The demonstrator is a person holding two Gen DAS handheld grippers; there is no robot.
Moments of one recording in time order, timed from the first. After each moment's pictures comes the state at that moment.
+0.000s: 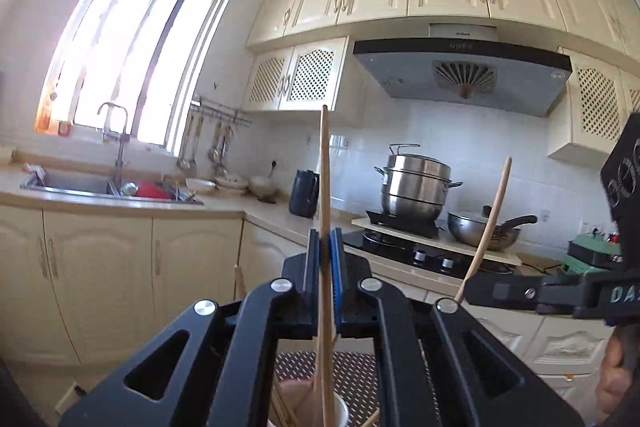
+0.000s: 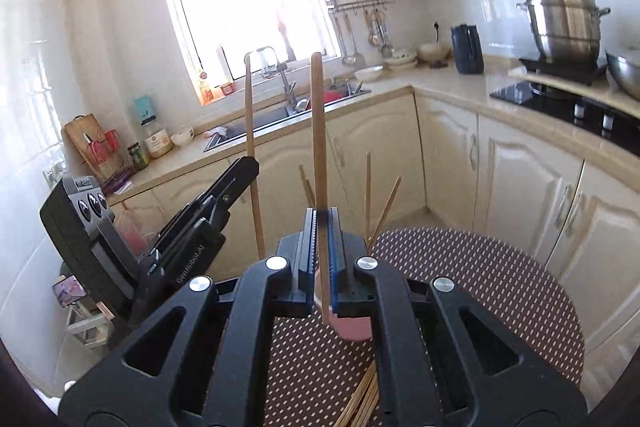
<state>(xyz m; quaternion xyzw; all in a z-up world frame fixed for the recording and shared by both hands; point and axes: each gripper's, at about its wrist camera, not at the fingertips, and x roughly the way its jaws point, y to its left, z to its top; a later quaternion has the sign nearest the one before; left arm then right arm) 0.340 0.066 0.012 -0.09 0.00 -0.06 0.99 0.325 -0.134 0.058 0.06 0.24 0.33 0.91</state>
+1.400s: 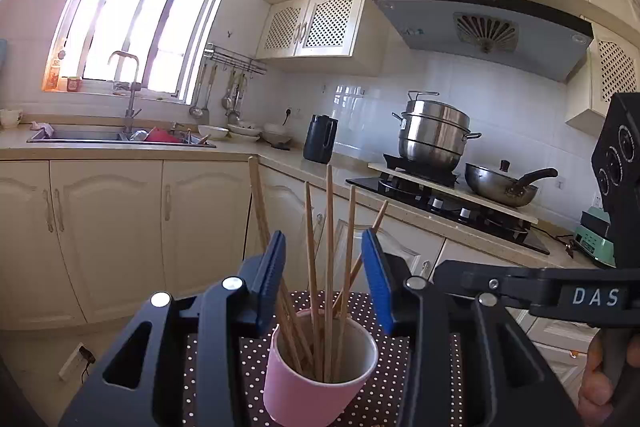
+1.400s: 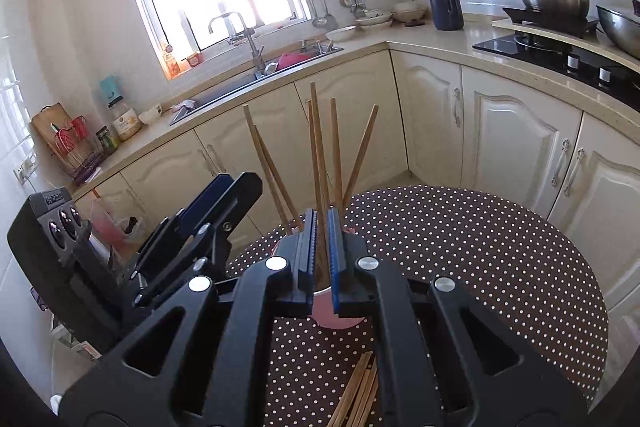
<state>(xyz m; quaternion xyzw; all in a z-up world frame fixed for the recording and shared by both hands) 0.346 0.073 -0.050 -0.11 0.10 -0.05 0.99 0.352 -0.119 -0.014 0.06 0.32 0.29 0.90</state>
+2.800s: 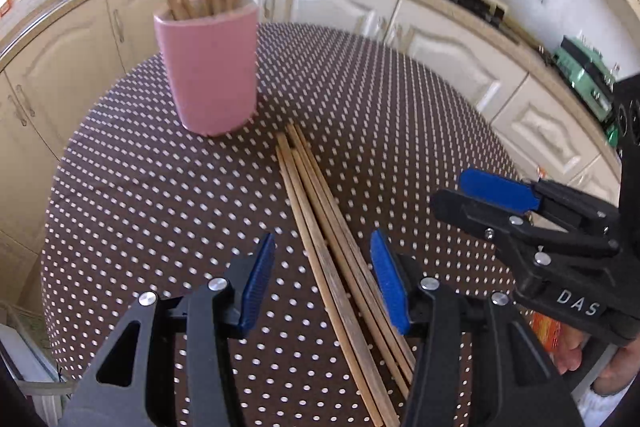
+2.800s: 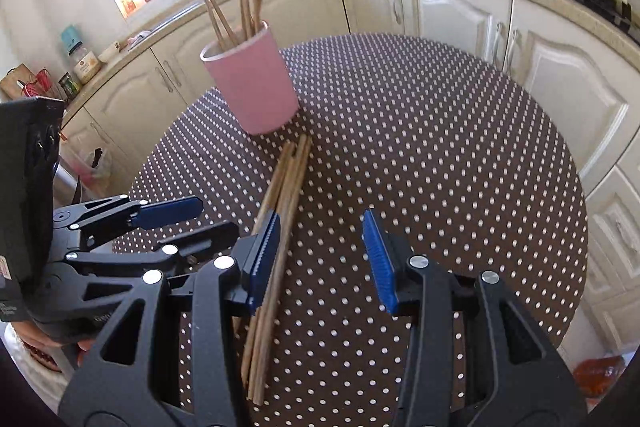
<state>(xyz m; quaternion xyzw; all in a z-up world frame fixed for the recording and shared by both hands) 0.277 -0.009 -0.148 -0.03 0.48 -0.13 0.87 0.244 -0.201 -0.123 0.03 0.45 0.21 0.87</state>
